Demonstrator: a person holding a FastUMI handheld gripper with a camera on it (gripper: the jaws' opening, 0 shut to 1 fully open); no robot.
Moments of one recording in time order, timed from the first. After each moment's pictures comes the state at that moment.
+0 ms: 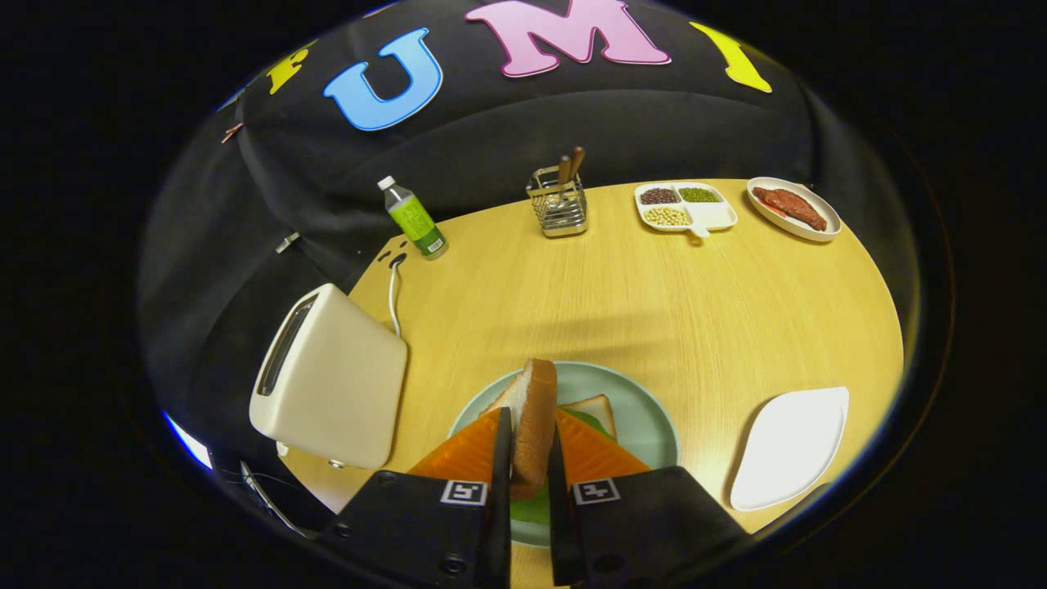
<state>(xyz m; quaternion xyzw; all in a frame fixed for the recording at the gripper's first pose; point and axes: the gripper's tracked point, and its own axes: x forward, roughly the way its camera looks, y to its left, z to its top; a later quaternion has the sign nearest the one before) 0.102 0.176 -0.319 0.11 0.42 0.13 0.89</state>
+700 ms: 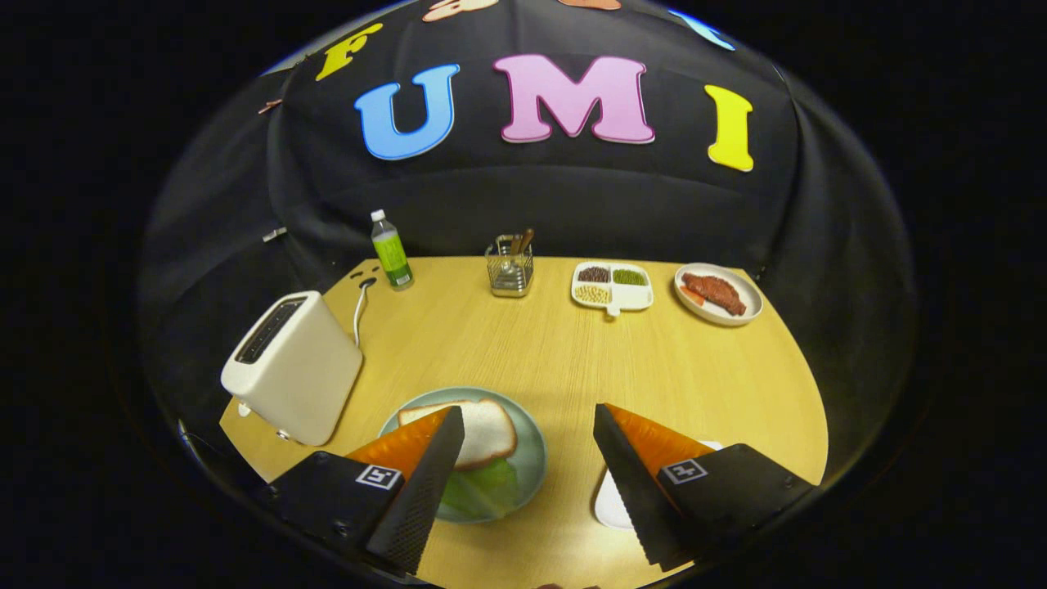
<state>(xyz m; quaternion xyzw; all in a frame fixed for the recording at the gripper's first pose) 0.089 0.085 -0.220 0.02 0.29 0.11 0.95</state>
